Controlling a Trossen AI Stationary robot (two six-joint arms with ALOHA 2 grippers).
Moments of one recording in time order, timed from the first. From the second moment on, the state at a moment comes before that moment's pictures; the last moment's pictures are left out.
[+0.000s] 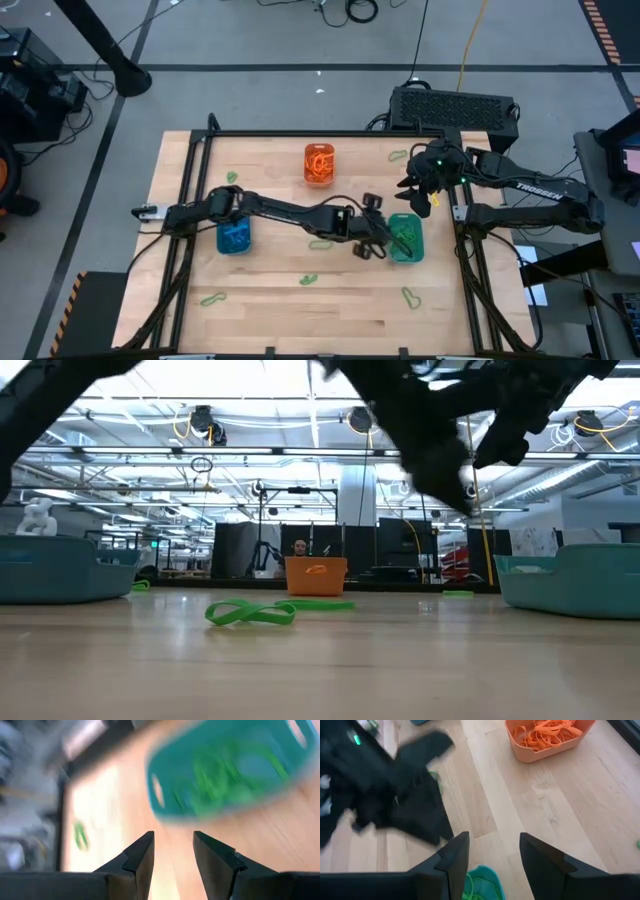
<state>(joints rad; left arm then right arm) -0.12 2.35 2.03 -0.44 -0.40 0.47 -0.37 0.88 0.84 -0.76 -0.23 0.09</state>
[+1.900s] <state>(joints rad) -0.15 2.19 1.79 -0.88 -0.09 0.07 -0.37 0.93 0.84 -0.74 -0.23 0.06</state>
